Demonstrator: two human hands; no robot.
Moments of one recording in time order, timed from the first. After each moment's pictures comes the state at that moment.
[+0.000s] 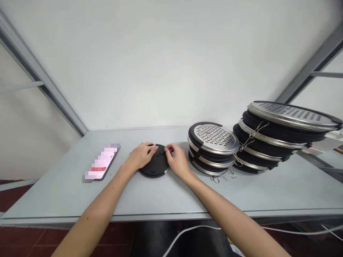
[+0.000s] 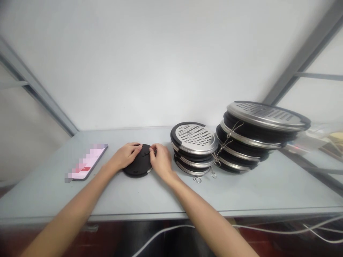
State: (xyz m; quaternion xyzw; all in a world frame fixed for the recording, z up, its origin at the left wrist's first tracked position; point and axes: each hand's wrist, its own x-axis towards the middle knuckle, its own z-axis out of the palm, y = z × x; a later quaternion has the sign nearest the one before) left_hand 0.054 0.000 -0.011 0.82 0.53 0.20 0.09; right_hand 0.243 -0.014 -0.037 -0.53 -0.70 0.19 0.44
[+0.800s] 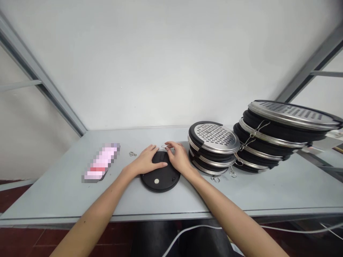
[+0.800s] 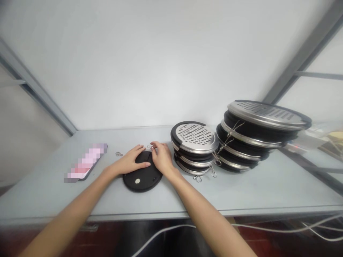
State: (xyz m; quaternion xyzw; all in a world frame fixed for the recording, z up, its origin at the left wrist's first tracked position) left_hand 0.064 -0.013 -0.025 0.80 0.55 0.11 0.21; right_hand 0.249 -0.005 -0.037 -0.51 -0.72 0.19 0.42
